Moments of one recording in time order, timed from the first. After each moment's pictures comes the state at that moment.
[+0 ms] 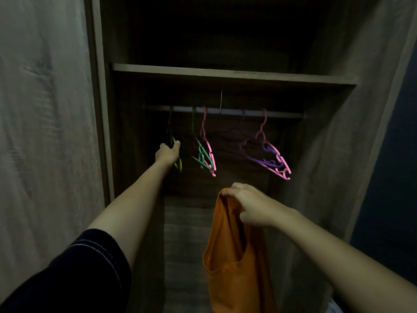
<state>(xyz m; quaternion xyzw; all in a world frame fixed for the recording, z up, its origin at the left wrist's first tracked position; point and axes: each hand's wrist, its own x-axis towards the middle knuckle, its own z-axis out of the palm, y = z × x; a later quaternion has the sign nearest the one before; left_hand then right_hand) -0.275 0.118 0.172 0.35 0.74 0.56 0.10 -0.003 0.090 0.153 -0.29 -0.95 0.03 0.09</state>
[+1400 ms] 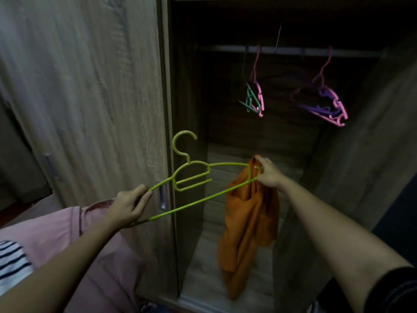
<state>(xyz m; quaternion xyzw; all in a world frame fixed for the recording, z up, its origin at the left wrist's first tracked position) -0.295 -0.191 -0.056 0.56 0.72 0.35 -0.21 -0.051 0.115 0.023 -0.40 -0.87 0.25 0.12</state>
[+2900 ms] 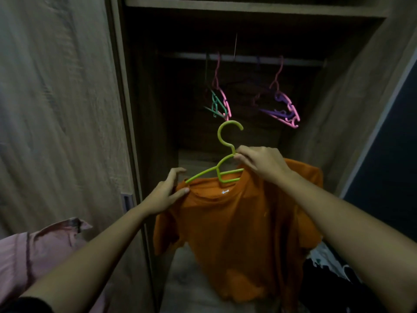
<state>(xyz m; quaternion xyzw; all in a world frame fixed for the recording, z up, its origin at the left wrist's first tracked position) -0.214 -0.057 -0.007 0.61 0.69 0.36 0.15 0.023 0.118 0.079 -0.17 -0.94 -0.14 0.28</state>
